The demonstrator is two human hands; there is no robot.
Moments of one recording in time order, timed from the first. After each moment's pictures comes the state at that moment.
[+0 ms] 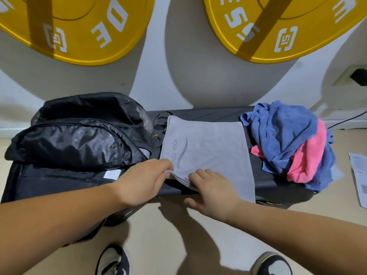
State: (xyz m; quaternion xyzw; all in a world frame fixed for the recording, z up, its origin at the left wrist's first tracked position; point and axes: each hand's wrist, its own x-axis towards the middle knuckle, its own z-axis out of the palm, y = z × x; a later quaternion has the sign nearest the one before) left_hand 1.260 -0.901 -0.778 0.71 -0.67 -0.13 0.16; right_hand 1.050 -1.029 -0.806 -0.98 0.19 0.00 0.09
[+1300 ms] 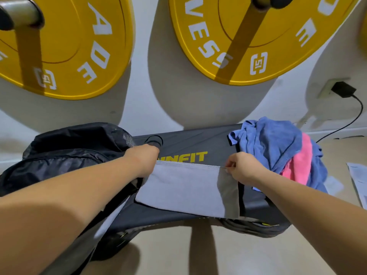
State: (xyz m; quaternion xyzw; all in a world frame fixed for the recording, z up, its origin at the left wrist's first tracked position) left_hand 1.292 -1.032 -0.737 0.83 -0.53 -0.10 -0.15; right_hand 1.021 -1.184 -0.767 -0.85 0.46 0.03 0.25
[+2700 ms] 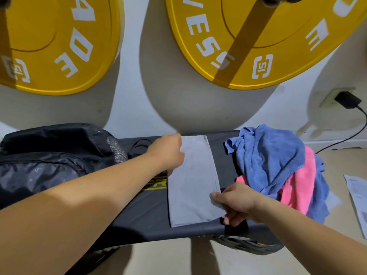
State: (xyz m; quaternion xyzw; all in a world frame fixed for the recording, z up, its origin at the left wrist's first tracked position) left_hand 1.252 -1.118 -0.750 0.84 -0.51 -0.15 0.08; right_hand 1.012 -1.166 -0.790 -0.64 0.52 0.11 0.56
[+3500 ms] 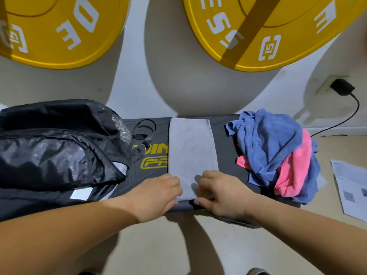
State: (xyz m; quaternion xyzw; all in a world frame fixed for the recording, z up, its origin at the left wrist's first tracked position) left_hand 1.228 -0.968 -0.820 0.60 -0.79 -0.09 0.05; right_hand 1.016 -1.109 -0.793 -0.97 0.17 0.05 0.17
